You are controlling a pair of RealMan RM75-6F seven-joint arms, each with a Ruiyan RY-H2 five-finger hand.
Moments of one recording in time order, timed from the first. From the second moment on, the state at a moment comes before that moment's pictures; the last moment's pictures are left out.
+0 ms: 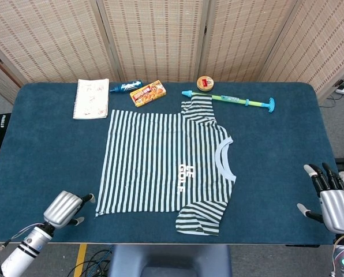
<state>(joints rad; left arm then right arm) -0.36 -1.30 0.05 -1.45 1.72 1.16 0.04 0.04 -1.12 0.05 -1.60 -1.55 1.55 -0.07</state>
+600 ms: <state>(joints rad) -0.42 -1.40 0.04 -1.44 1.62 1.07 0.11 0.04 -1.13 0.06 -1.57 -1.54 1.55 -0.05</state>
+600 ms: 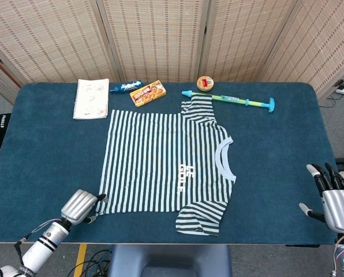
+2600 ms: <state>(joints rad) -0.47 -1.54 0.01 -1.34 1.55 1.12 0.12 0.15 -1.22 0.04 -1.50 -1.72 1.50 0.00</state>
